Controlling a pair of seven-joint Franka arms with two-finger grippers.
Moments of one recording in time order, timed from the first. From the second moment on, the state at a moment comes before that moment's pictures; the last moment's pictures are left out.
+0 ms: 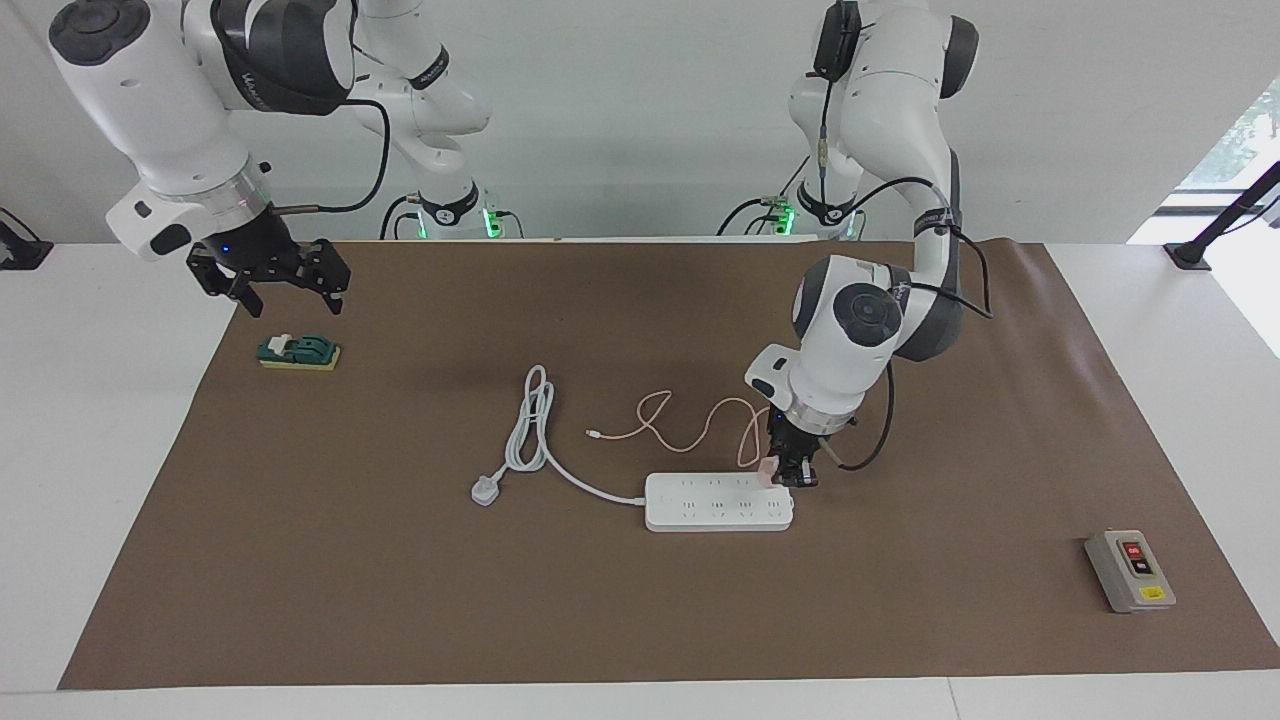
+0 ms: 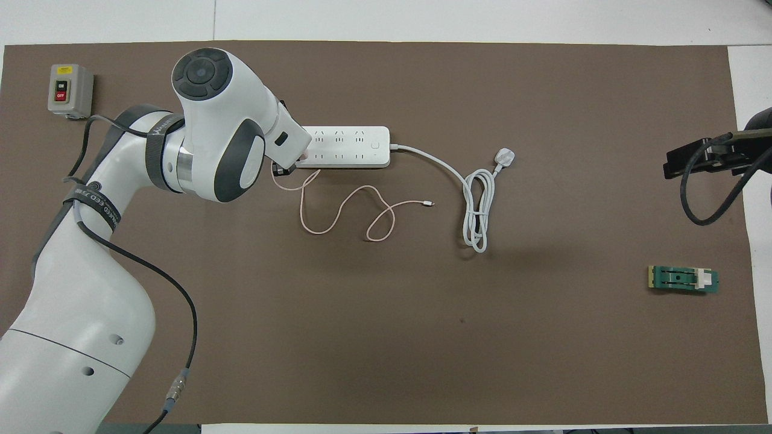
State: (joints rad) left arm -0.39 0.53 -0.01 -1.52 -0.07 2.11 1.20; right arm -0.05 0.06 0.01 -1.58 -0.01 1.61 -0.07
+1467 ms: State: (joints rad) left arm -0.39 0.55 -0.01 -1.52 -0.05 2.12 1.32; right arm -0.05 0.06 0.01 -1.58 -0.01 1.61 -0.07
